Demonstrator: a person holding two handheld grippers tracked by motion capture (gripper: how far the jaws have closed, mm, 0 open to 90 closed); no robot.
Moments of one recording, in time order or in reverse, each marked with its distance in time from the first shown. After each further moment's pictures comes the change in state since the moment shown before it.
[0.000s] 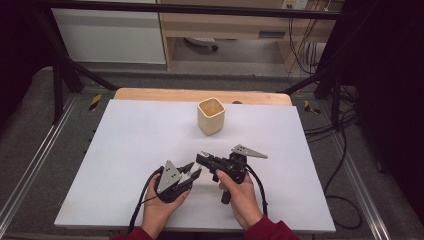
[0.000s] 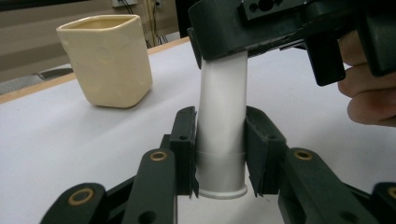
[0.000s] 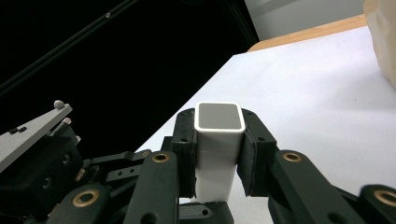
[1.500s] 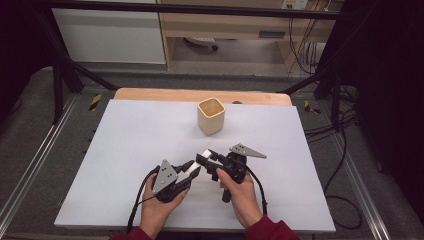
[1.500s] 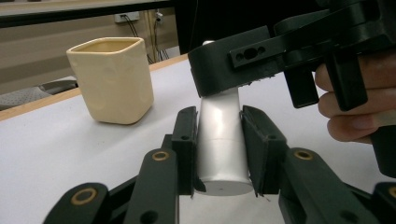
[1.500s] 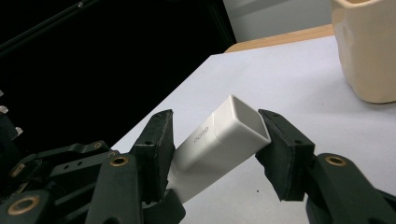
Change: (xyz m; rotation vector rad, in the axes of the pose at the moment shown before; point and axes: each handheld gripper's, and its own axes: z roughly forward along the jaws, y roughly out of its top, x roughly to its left) left arm 0.001 0.009 -0.009 -0.059 -0.003 -0.017; right arm 0.003 0.002 0.002 0.008 -0.105 -0.054
